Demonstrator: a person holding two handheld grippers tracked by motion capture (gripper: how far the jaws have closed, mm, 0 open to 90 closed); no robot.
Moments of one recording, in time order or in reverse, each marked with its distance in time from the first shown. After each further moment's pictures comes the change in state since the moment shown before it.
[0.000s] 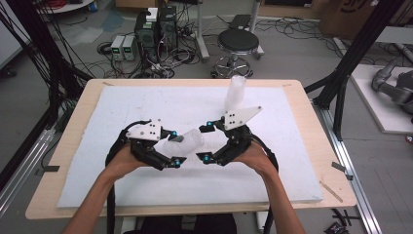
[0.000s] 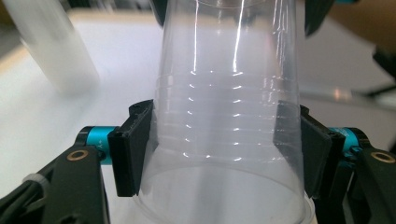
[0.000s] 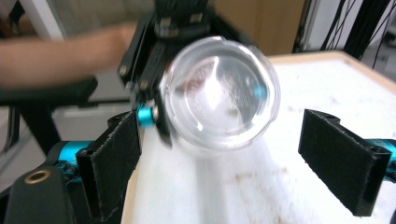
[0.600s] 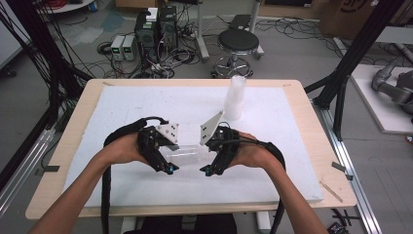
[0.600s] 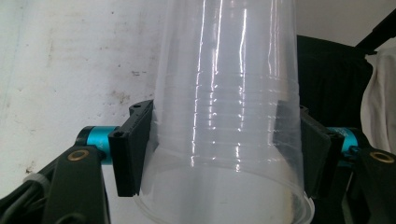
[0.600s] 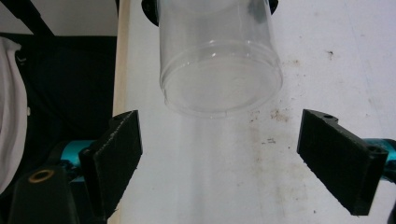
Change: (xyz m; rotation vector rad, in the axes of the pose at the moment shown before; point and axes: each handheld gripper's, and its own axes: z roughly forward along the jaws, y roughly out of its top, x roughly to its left) left arm 0.005 0.034 0.013 0.476 -0.098 0.027; right arm 0.011 0.021 0.030 0.593 -0.016 -0.125
